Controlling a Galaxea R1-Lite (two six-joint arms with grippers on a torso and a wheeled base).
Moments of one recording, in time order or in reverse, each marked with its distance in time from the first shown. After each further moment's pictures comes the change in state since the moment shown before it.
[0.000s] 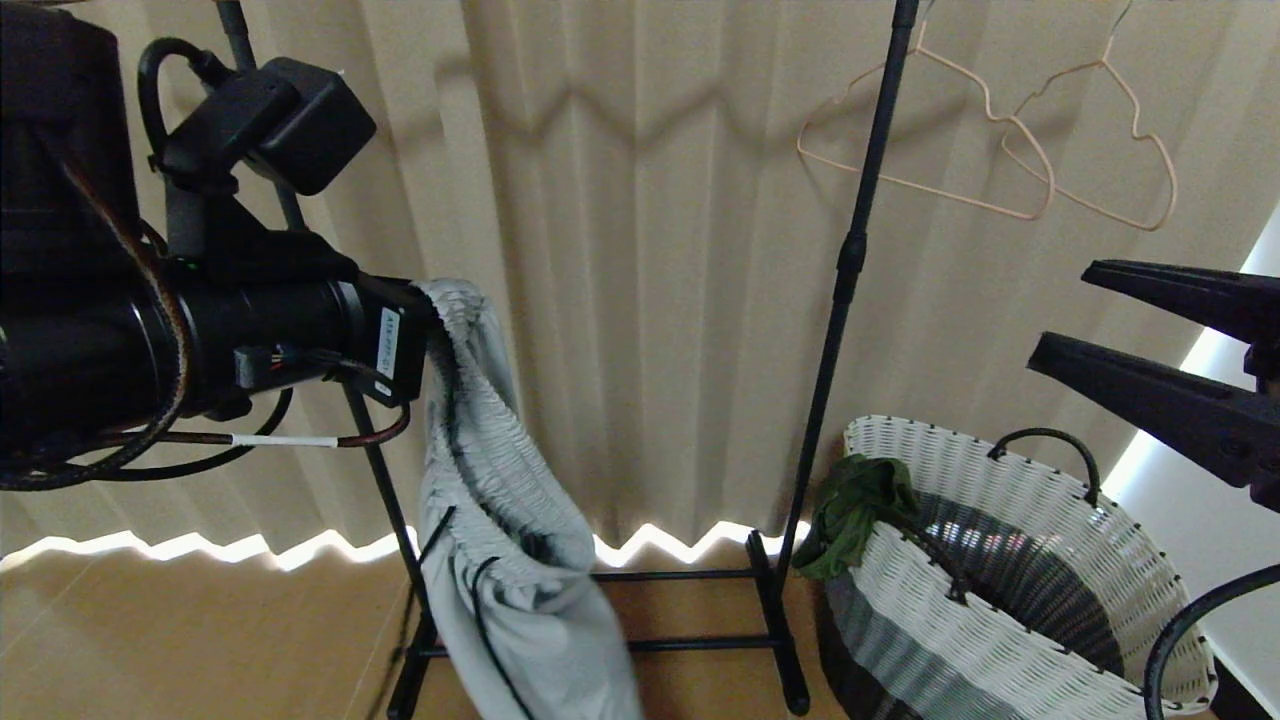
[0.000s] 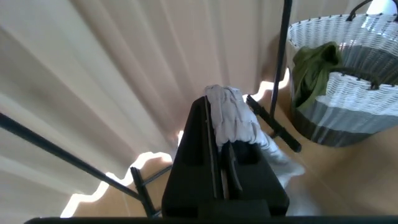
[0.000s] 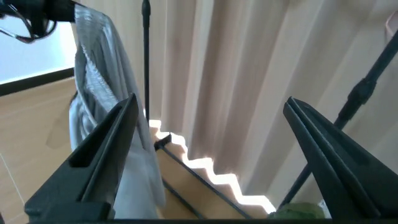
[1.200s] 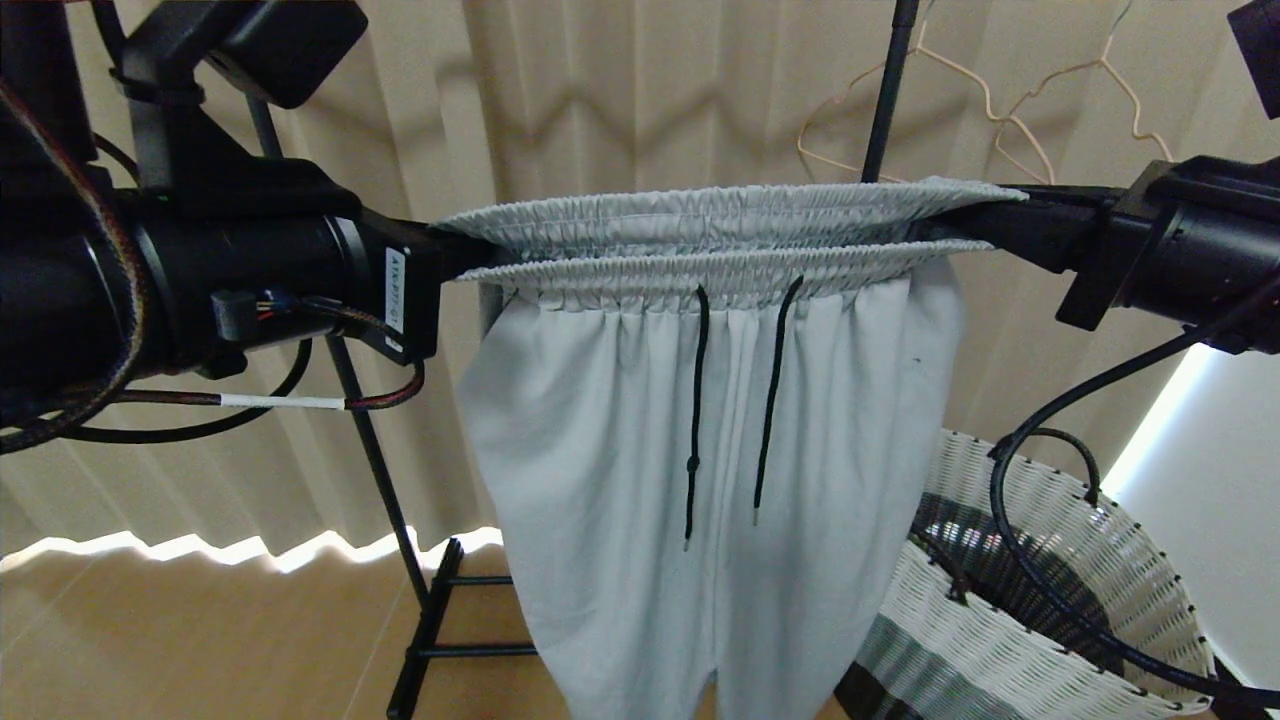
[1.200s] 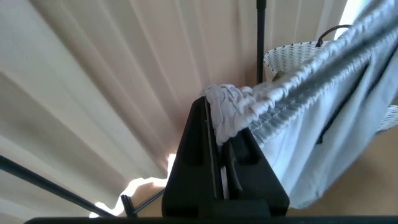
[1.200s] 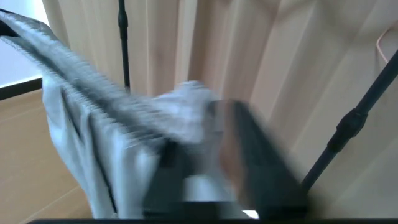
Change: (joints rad) left arm -0.067 -0.004 -0.085 0.002 -0.003 0.004; right arm -0.039 0.293 -0.311 0.012 -0.006 -0.003
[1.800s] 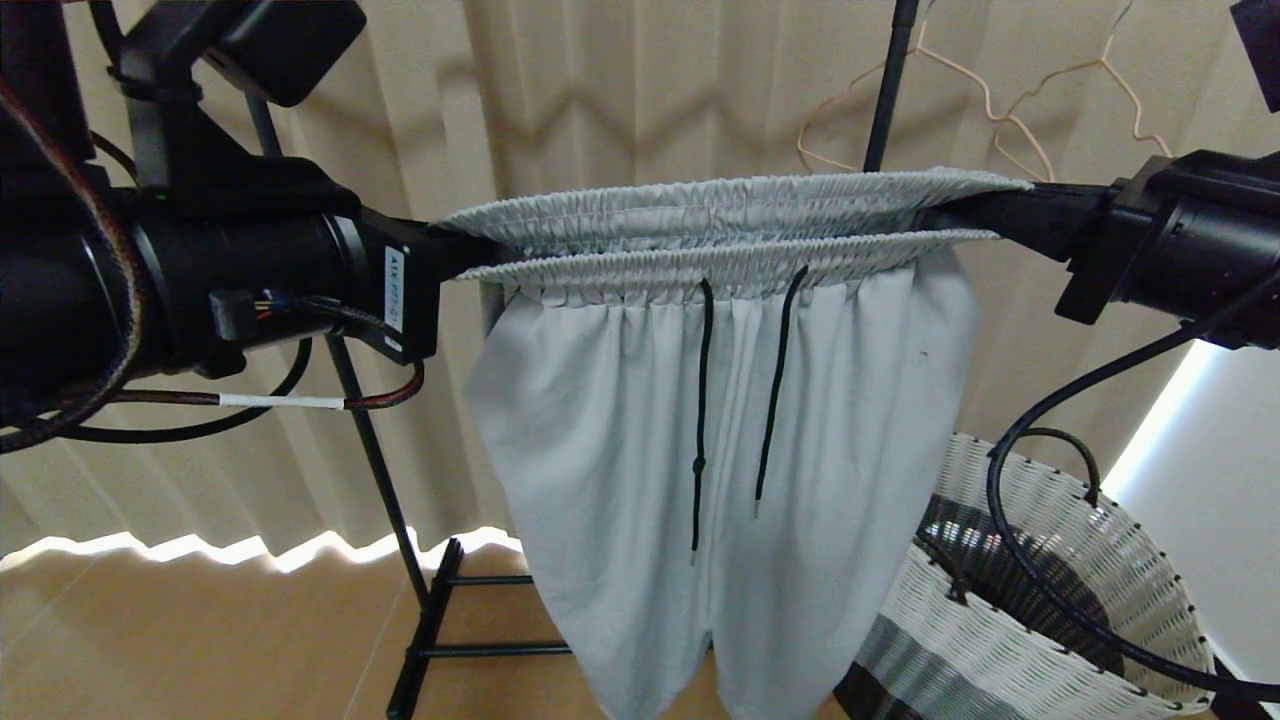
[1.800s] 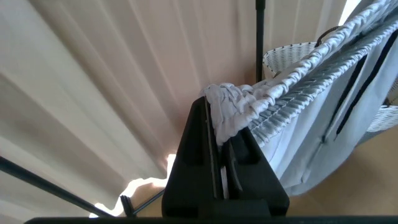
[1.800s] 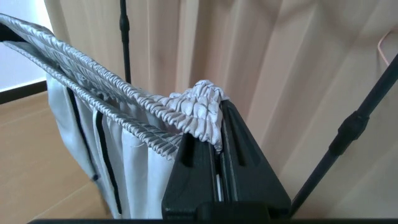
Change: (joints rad) left arm 0.000 -0.002 0.000 -0.001 -0.001 0.000; right arm 0.000 0.005 -0.006 -0.011 0.003 0.011
